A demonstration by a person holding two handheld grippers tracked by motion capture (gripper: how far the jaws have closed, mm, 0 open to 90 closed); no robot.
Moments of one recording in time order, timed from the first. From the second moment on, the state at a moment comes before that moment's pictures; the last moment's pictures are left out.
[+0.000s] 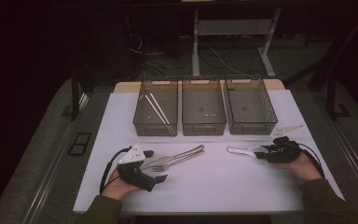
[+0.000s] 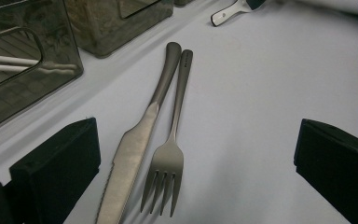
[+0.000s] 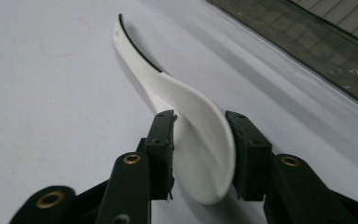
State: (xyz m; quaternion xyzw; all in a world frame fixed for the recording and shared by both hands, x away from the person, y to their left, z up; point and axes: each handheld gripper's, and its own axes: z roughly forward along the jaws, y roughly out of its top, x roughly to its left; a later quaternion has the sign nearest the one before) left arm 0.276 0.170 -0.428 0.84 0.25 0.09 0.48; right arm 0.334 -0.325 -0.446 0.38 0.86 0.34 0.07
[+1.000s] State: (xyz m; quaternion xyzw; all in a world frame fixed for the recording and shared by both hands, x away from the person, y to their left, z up) left arm 0.275 0.169 -0.427 0.84 0.25 0.09 0.48; right arm 0.332 -0.329 -0.440 0.37 0.86 0.34 0.06
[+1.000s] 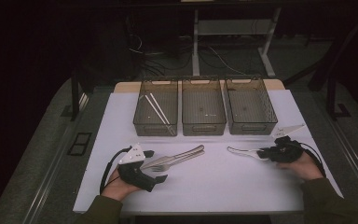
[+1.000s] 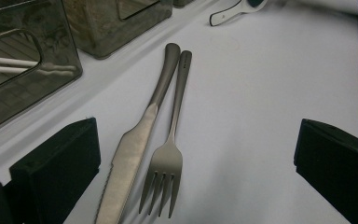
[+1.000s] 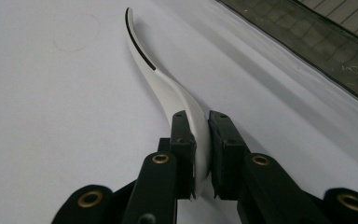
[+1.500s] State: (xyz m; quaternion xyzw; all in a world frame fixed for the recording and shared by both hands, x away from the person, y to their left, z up) left arm 0.275 0.169 -0.427 0.84 0.24 0.09 0.48; right arm 0.330 -0.327 -0.428 0.38 0.85 0.35 0.08
